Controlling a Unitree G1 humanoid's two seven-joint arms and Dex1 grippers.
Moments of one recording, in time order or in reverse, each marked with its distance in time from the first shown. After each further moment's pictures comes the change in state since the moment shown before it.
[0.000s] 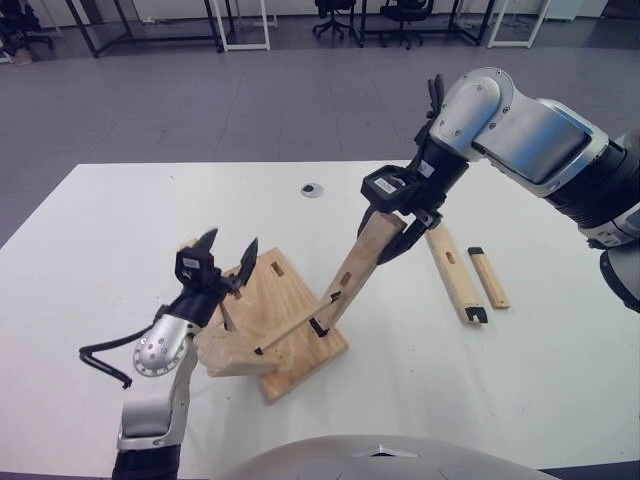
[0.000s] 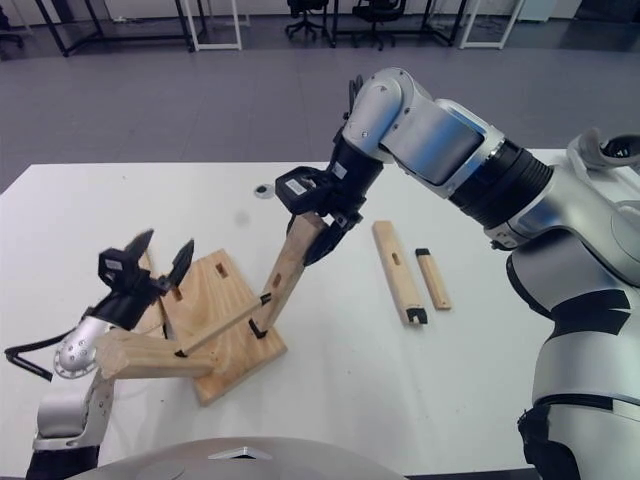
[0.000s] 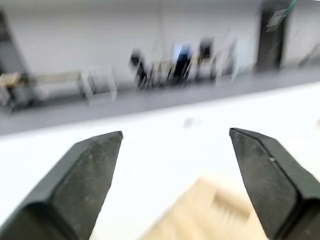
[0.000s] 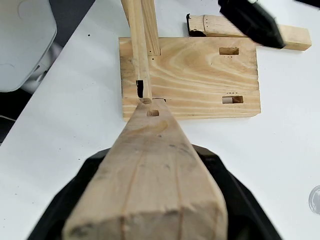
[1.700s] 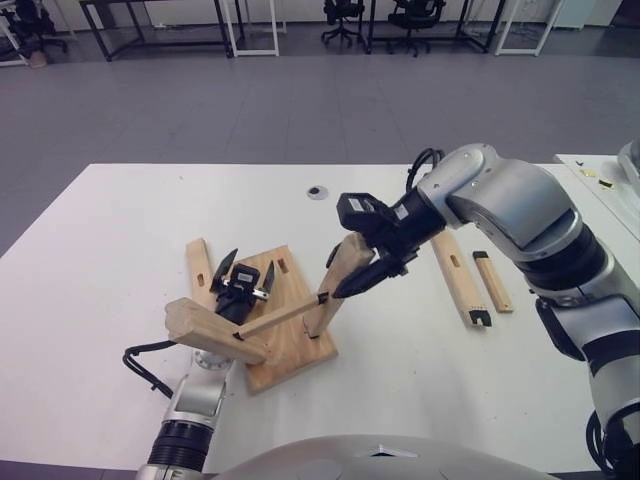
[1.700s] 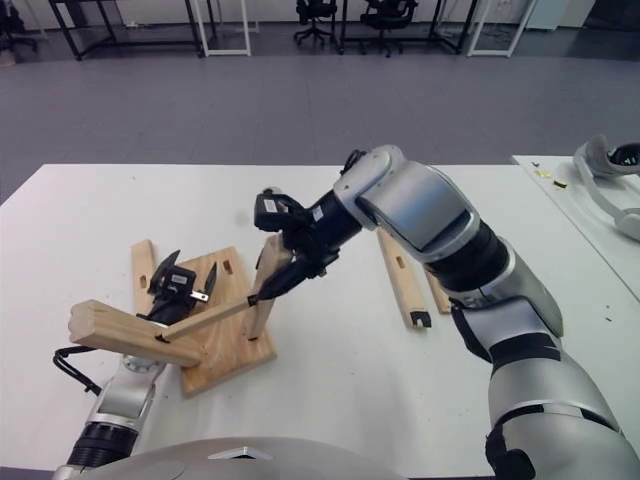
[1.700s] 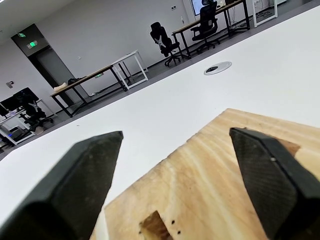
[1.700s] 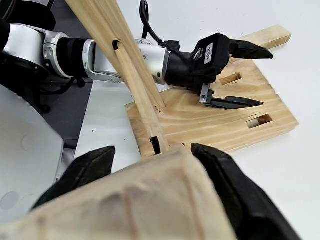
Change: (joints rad) left arm -0.158 -0.060 -0.206 0.425 0.319 -0.269 0.235; right arm 0.371 0.210 -0.437 -0.416 -0.031 0.847 -0.230
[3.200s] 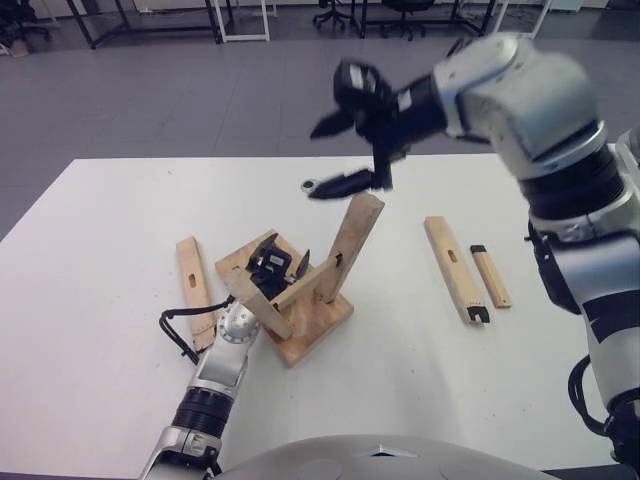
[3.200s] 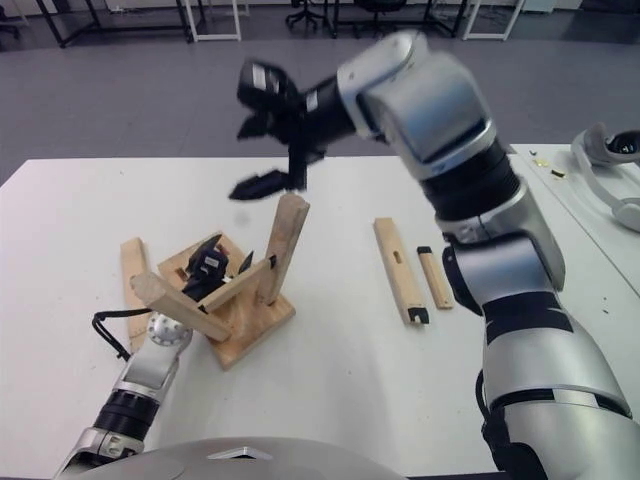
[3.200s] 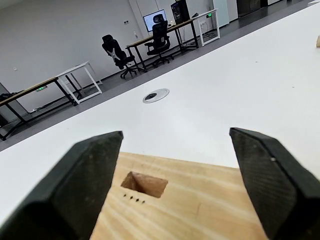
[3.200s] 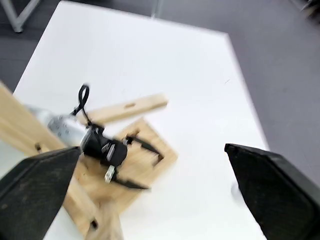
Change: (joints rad) left arm -0.158 -0.027 -0.061 0.081 -0.059 -0.005 -0.121; right arm -0.368 0.072 -0.150 0.502 -0.054 -0.334 -0.165
